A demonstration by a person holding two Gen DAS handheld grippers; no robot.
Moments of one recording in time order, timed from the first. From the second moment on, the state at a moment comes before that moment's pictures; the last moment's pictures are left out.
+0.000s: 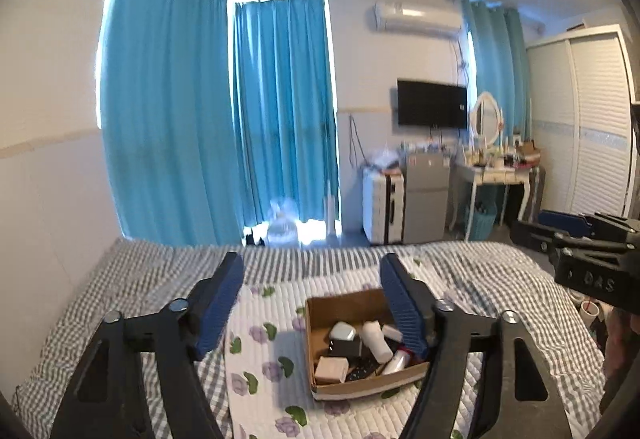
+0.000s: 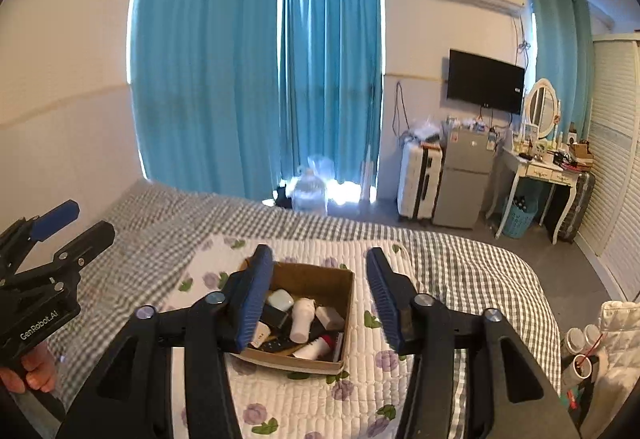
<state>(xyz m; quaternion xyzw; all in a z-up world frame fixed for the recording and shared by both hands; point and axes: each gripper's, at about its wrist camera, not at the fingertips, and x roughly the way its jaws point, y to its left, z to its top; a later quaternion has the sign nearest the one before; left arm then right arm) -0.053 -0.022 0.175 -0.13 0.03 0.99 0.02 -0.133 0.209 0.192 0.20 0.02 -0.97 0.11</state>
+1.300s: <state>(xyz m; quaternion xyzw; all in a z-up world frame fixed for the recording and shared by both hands) -0.078 -0.030 -0.014 -0.16 0.03 0.99 -0.02 -0.150 0.218 -0.018 0.19 0.00 -0.98 0.06</state>
